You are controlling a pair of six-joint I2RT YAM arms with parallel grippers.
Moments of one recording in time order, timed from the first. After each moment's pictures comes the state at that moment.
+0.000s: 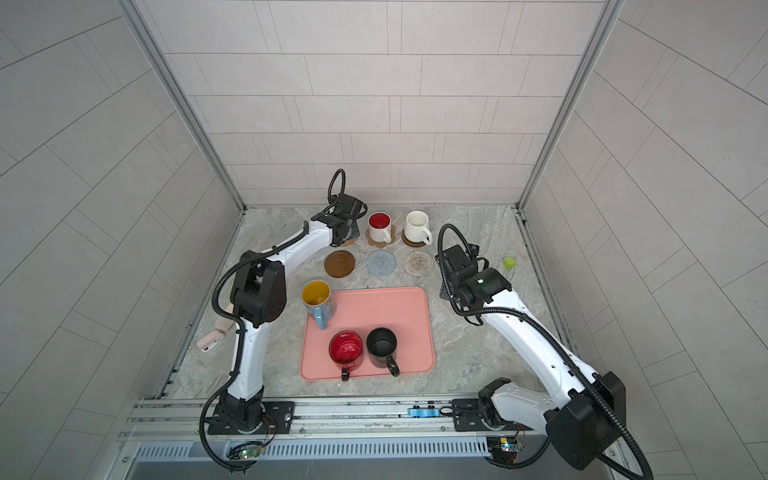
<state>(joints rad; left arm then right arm) -0.44 2.22 1.90 -0.64 -0.44 -0.66 0.42 1.16 1.06 -1.00 0.38 0.69</state>
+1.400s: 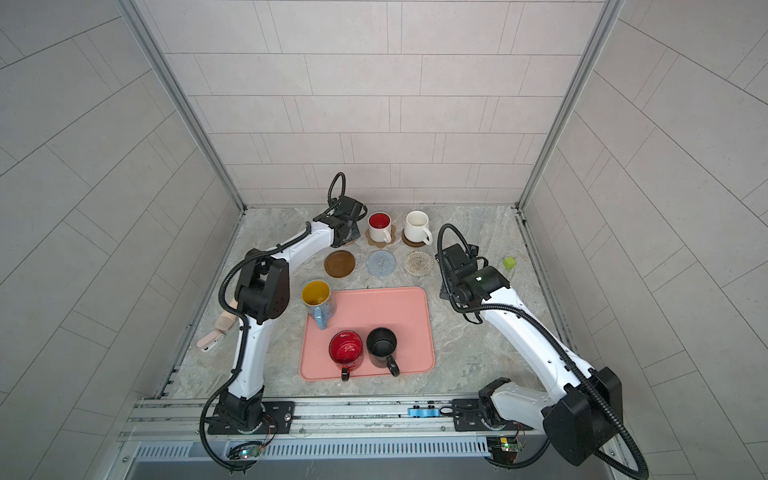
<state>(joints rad) -0.44 2.26 1.91 -0.62 -0.40 -0.70 0.41 1.18 1.06 -1.00 0.37 0.69</state>
